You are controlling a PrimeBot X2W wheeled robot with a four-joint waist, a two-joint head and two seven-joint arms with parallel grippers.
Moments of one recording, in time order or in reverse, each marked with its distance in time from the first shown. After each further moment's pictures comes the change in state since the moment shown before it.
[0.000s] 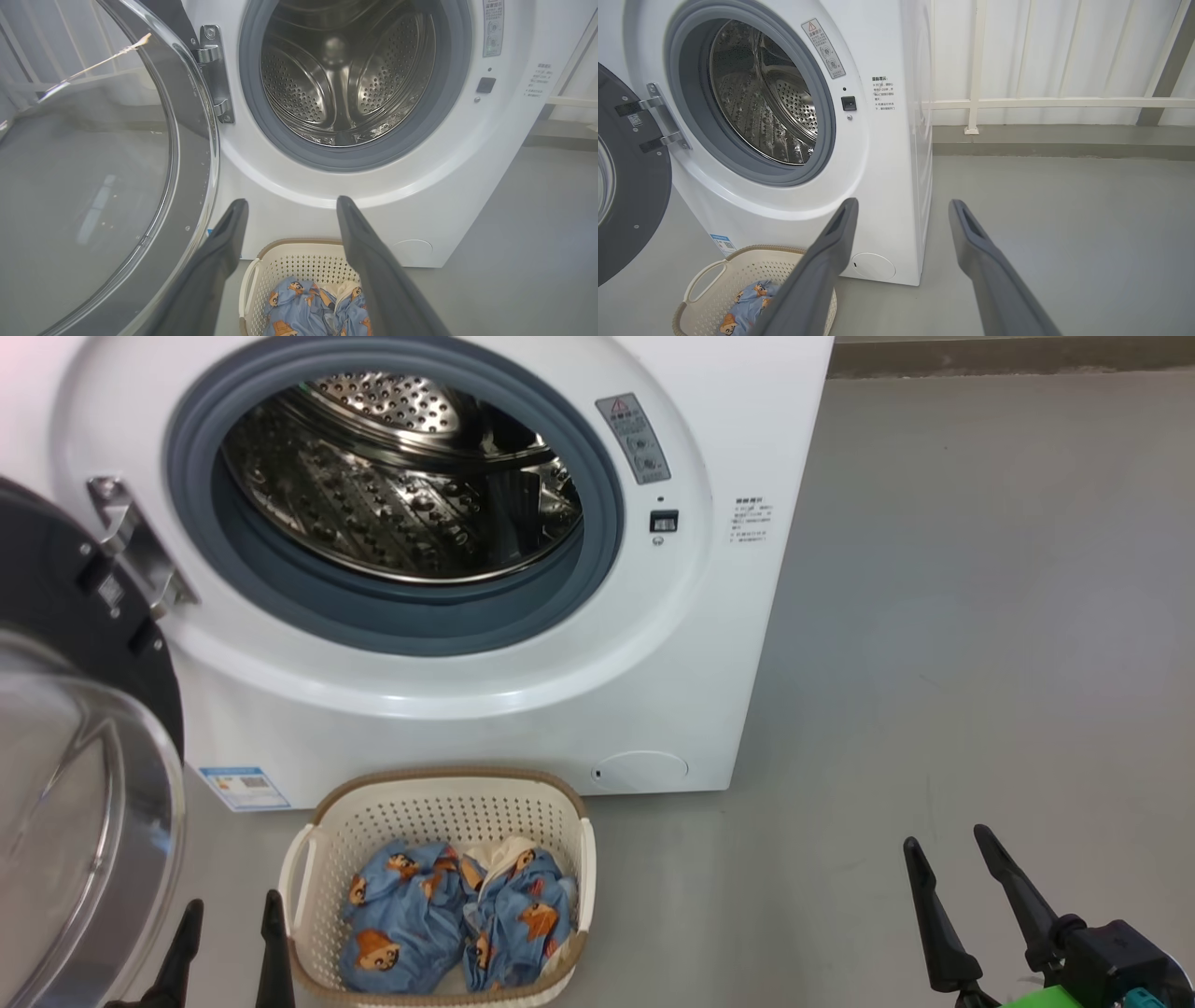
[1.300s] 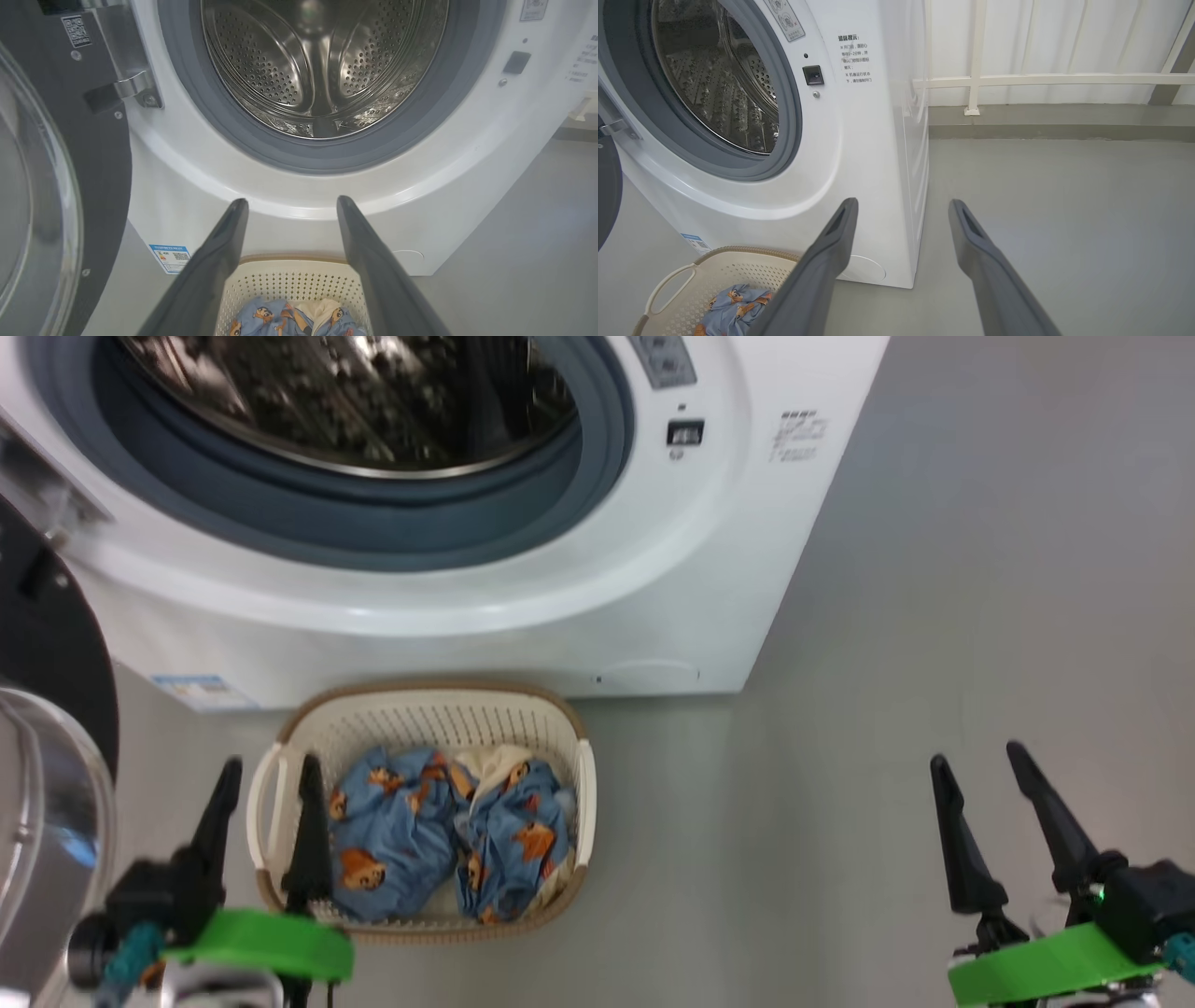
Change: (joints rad) left arm -0.242 -0.035 -0.040 0.108 -0.013 -0.072 -0.021; right arm -0.080 -0.008 -0.030 -0.067 0.000 0.000 0.000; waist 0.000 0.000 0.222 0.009
